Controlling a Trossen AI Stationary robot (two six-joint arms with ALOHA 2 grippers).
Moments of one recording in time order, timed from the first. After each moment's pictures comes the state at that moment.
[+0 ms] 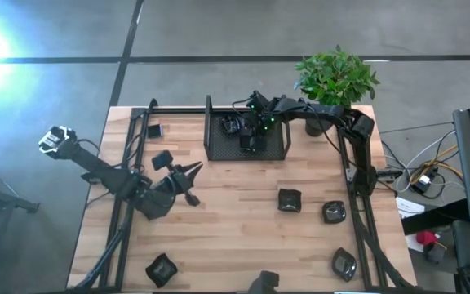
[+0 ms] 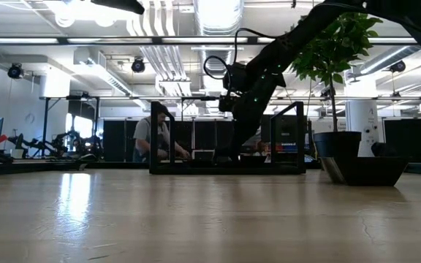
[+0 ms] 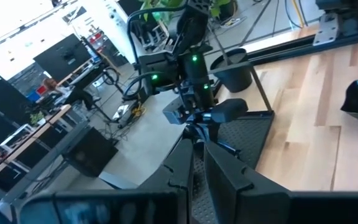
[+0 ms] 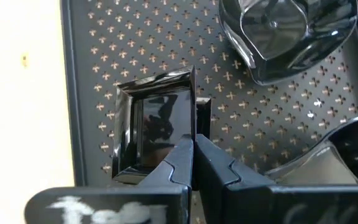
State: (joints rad) left arm -0.51 1.15 0.88 -0.23 -1.21 0.02; right arm -0.55 2.03 1.47 -0.56 -0.25 -0.32
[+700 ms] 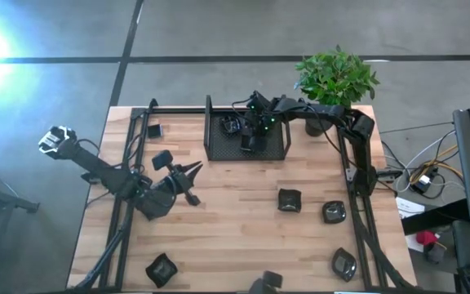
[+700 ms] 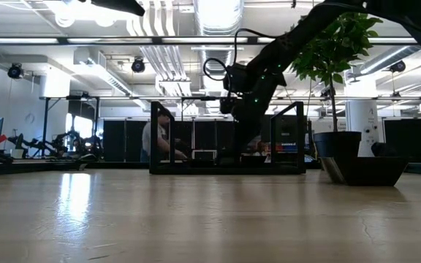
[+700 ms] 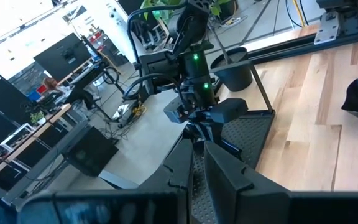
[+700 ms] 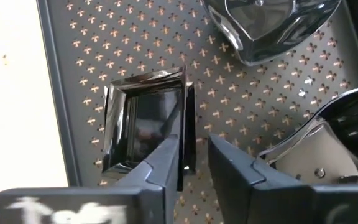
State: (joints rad) left arm -0.51 1.15 0.88 -0.23 -1.21 0.01; right arm -0.55 2.03 1.47 -0.59 -0.21 -0.25
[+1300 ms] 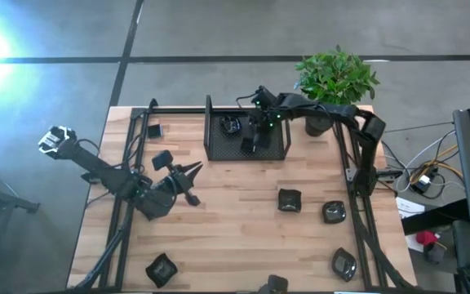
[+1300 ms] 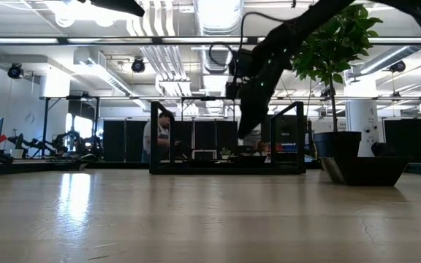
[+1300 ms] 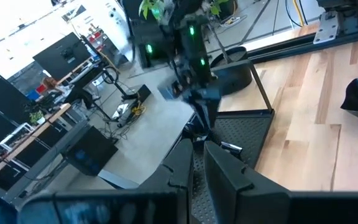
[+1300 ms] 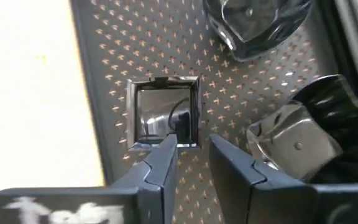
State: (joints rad) left arm -0.51 1.15 0.88 -0.24 -1.21 0.01; right arm -0.55 1.91 1.47 -0.69 -0.21 -0.24
